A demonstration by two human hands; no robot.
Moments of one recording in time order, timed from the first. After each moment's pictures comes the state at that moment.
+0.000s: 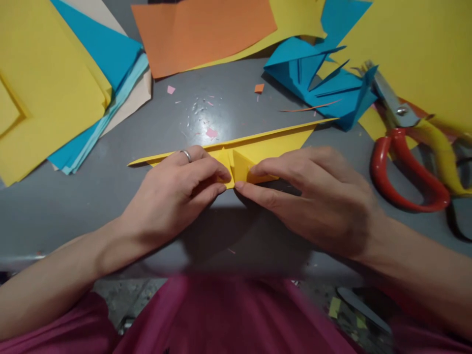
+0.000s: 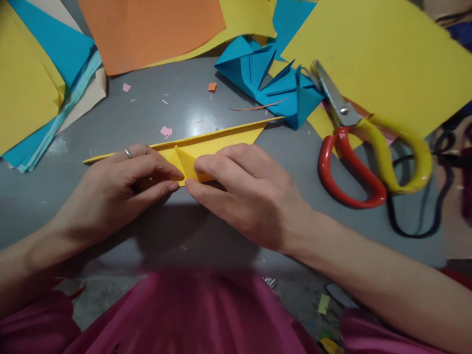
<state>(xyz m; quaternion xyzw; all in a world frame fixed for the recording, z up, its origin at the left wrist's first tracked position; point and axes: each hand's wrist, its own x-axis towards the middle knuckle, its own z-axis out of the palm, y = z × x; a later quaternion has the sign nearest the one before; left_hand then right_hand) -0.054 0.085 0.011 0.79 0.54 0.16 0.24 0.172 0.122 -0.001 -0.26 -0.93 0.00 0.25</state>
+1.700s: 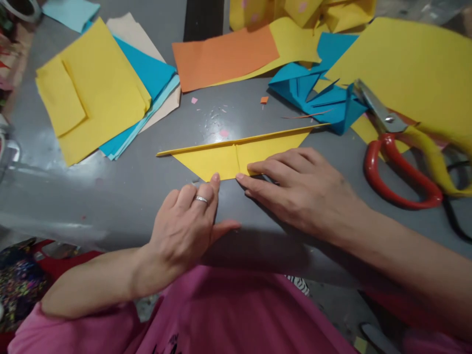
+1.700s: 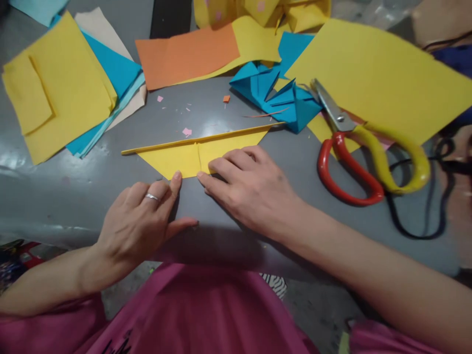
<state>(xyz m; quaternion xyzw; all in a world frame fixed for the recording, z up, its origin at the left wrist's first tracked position) -0.027 0.008 0.014 0.81 0.57 -0.09 -0.10 0.174 0.122 -0.003 -0.18 -0.97 -0.05 0.16</state>
